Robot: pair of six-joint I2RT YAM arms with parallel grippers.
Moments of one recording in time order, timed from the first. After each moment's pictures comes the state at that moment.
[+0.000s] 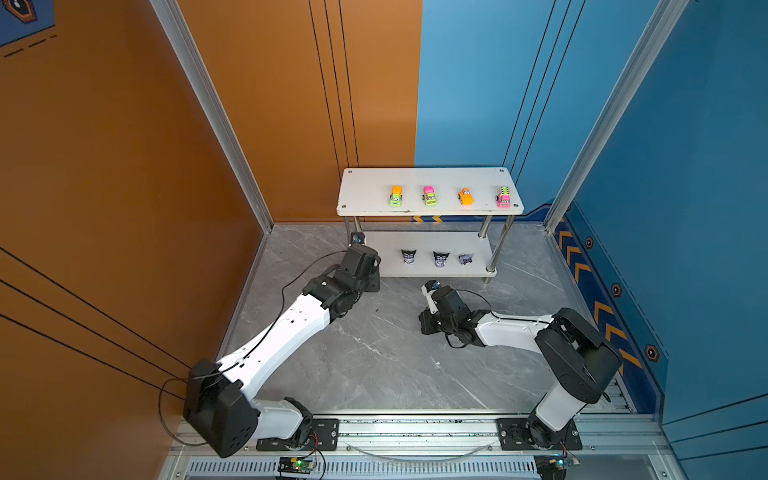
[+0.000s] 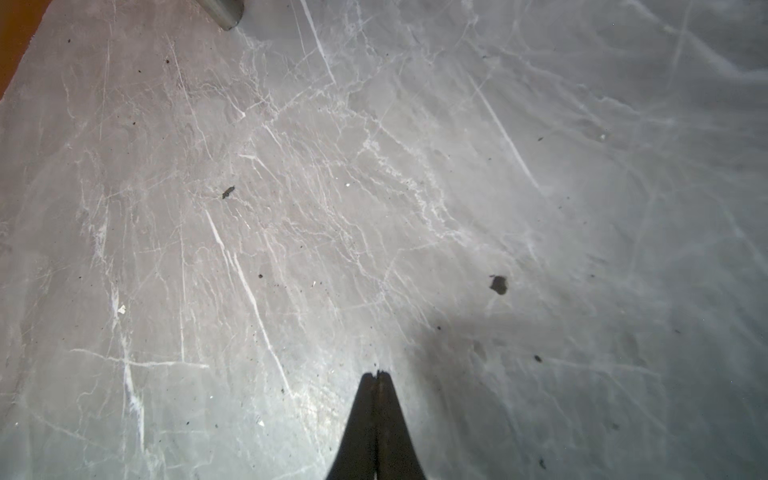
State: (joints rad) left arm -0.60 1.30 1.27 -0.59 -0.39 -0.39; right arm 0.71 1.69 0.80 0.09 -0.06 0.45
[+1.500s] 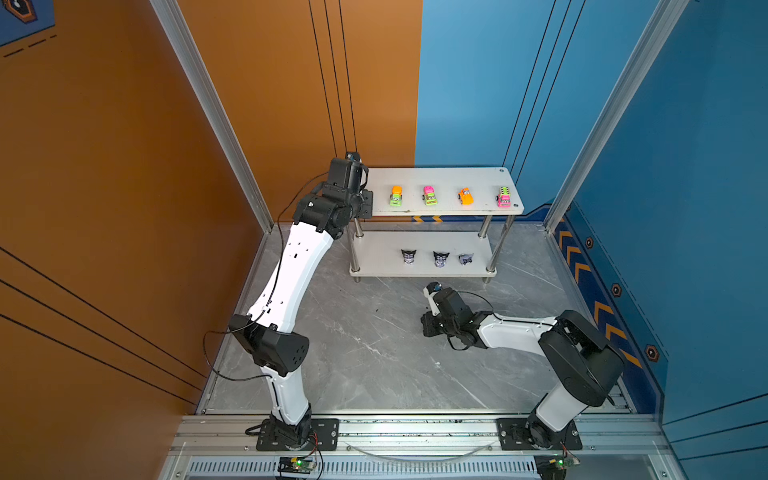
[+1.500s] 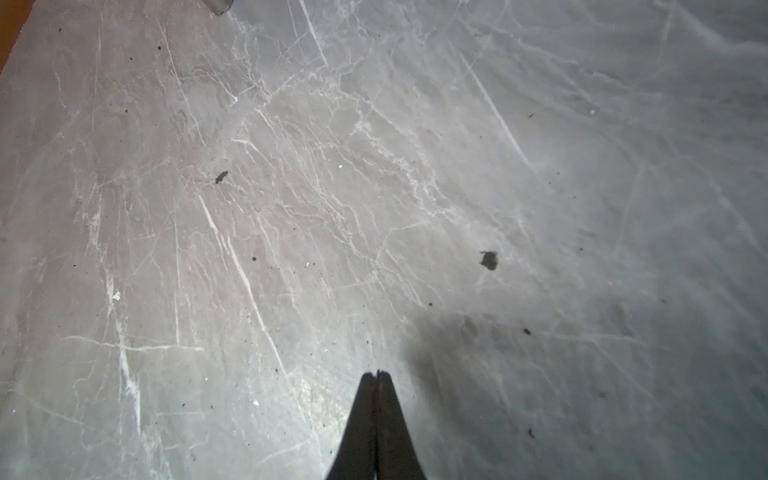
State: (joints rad) left arm -0.39 1.85 2.25 -0.97 -0.26 -0.17; right arm 0.71 1.67 0.77 0.07 -0.06 0.45
